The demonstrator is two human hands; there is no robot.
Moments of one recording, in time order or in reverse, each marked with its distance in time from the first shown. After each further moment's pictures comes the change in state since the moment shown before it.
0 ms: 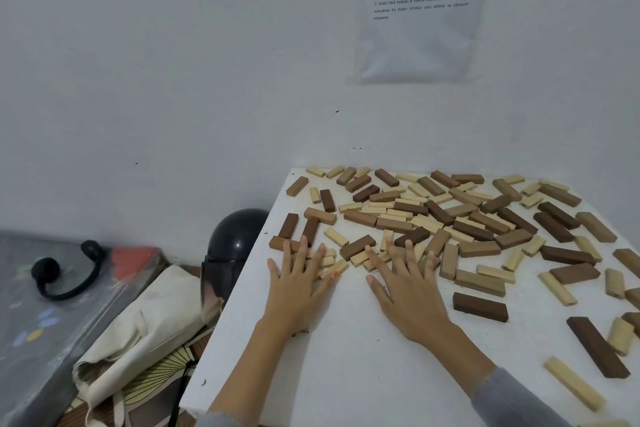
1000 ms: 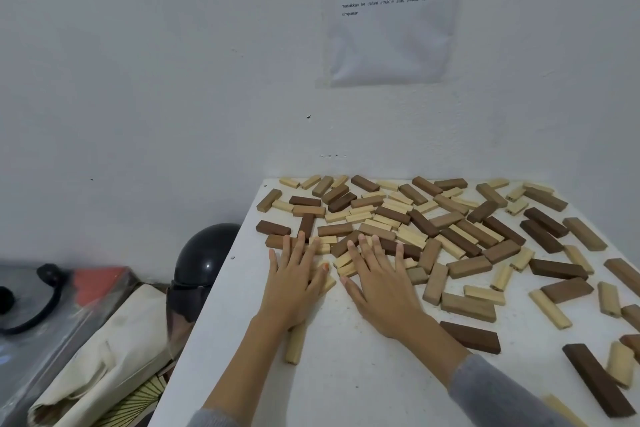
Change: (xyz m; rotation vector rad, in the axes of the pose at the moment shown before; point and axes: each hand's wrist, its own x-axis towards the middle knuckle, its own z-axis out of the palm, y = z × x) left_hand 0.071 0.020 0.002 -0.138 0.068 0.074; right_hand 0.048 0.008 -0.003 0.013 -0.071 0.050
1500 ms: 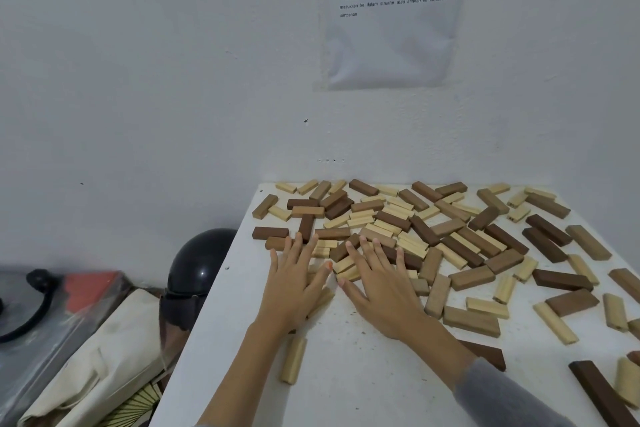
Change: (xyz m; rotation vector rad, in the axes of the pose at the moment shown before) left_hand 0.012 0.005 -0.004 -0.239 0.094 0.001; right_hand 0.014 0.008 -0.015 0.139 -0.052 -0.077
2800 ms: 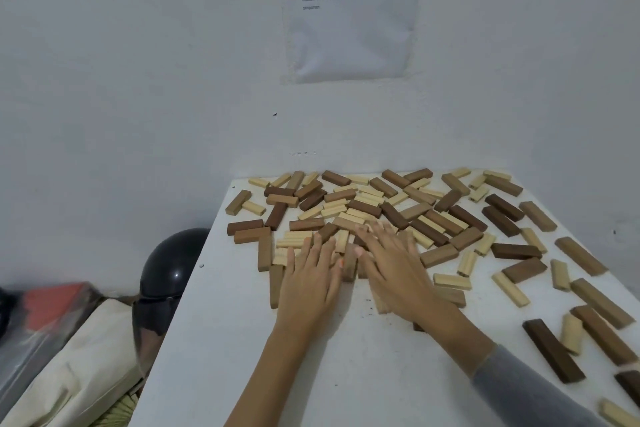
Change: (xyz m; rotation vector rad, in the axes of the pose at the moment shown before) left_hand -0.018 0.053 0.023 0.208 0.043 0.177; right_hand -0.028 0.030 -0.026 0.086 0.143 0.085
